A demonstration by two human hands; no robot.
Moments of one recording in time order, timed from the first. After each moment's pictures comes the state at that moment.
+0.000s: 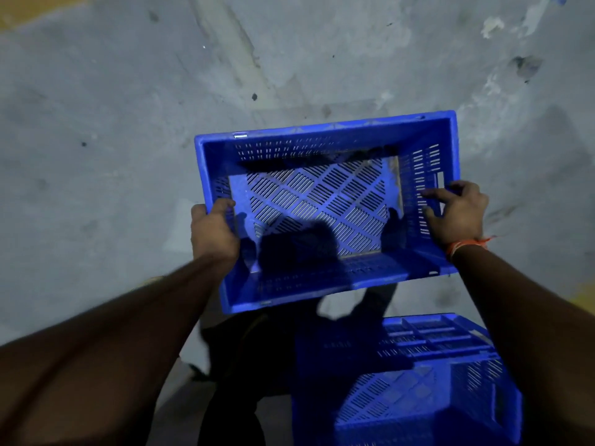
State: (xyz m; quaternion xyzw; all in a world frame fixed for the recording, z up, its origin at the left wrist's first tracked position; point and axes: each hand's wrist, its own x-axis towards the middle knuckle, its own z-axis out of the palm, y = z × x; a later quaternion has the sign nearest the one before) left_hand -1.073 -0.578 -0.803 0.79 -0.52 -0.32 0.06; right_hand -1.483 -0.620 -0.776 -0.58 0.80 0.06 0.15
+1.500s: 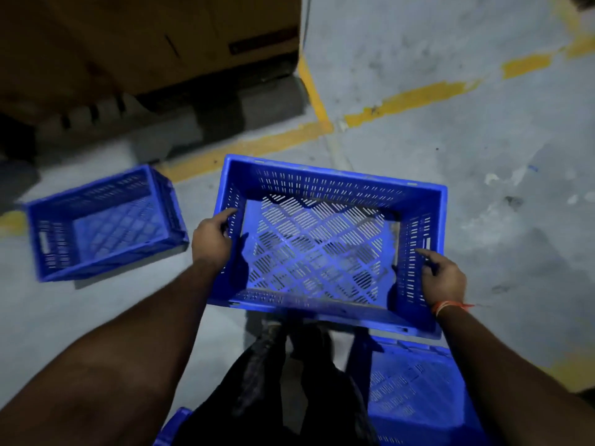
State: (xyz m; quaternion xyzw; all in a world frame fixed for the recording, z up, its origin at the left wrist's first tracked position) left_hand -0.738 -0.535 -0.385 0.82 -0.47 -0.27 0.16; right_hand -1.186 -0.556 -0.377 -0.53 0.79 -0.13 0.27
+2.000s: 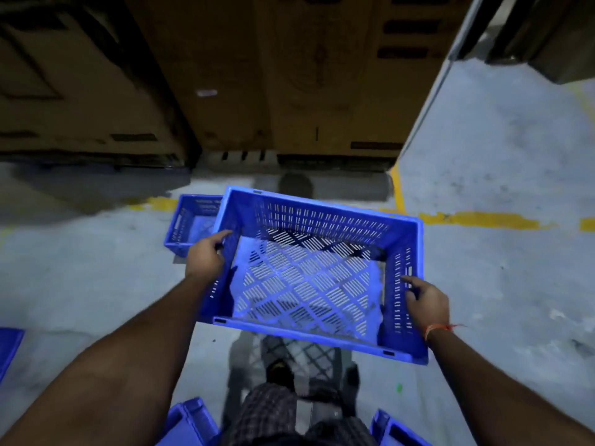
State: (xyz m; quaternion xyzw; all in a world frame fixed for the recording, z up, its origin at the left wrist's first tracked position) left_hand -0.630 -0.316 -0.212 0.90 -0.33 -0.13 0.23; right_hand -1.046 -0.510 -0.250 -0.72 0.62 -0.11 0.29
